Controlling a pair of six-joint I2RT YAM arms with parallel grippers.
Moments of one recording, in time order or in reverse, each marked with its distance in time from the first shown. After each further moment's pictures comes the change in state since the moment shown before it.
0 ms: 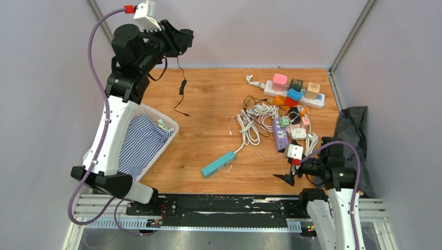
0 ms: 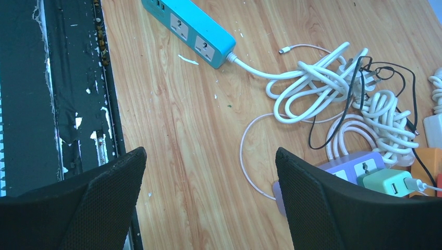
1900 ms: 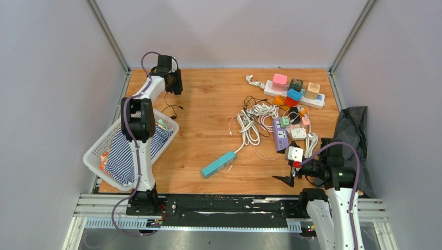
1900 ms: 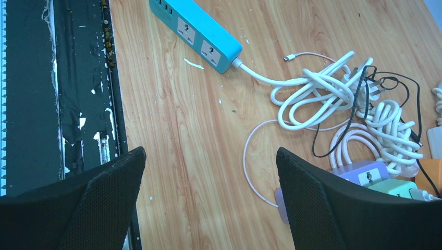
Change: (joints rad) left arm 0.222 0.774 -0.042 -0.081 -0.167 0.257; right arm -0.016 0.002 -0.017 -0.024 -0.044 -0.061
